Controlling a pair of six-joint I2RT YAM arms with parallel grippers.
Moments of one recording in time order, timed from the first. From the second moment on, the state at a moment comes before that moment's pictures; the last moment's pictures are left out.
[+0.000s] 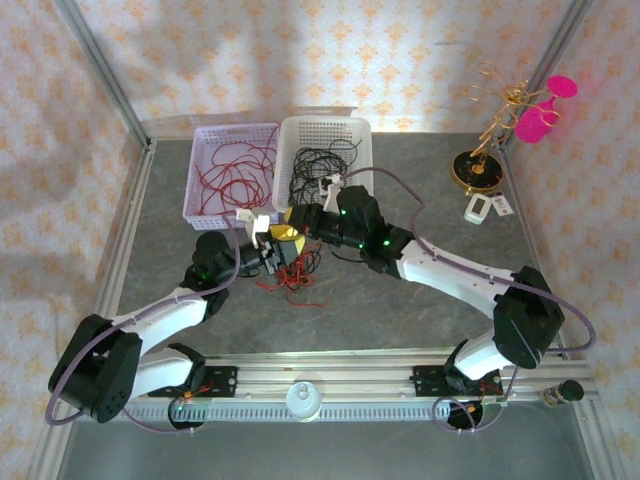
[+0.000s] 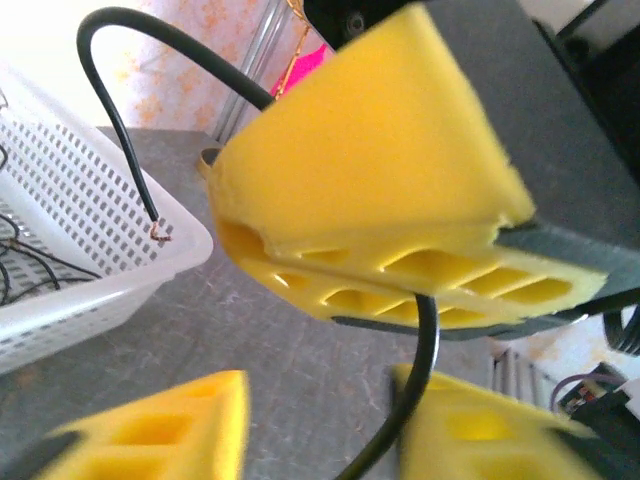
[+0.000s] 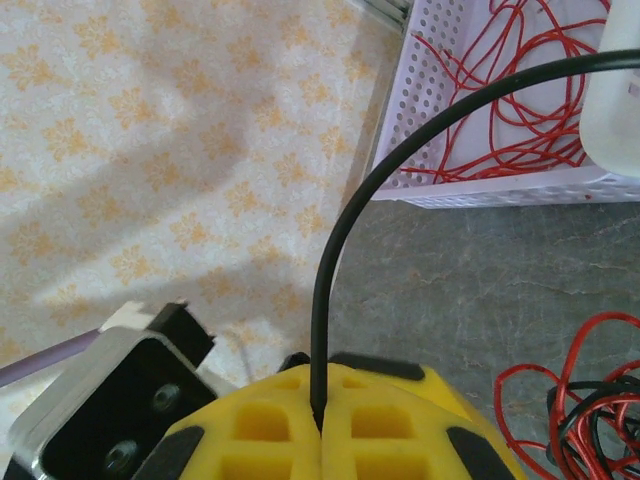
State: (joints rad) left arm -0.38 1.18 0.39 0.79 0.63 -0.49; right arm 0.82 1.48 1.08 0.12 -0.26 1.00
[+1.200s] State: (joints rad) left arm -0.42 0.98 0.36 0.64 0.63 -0.49; right arm 0.75 1.35 1.31 -0.06 0.19 0.48
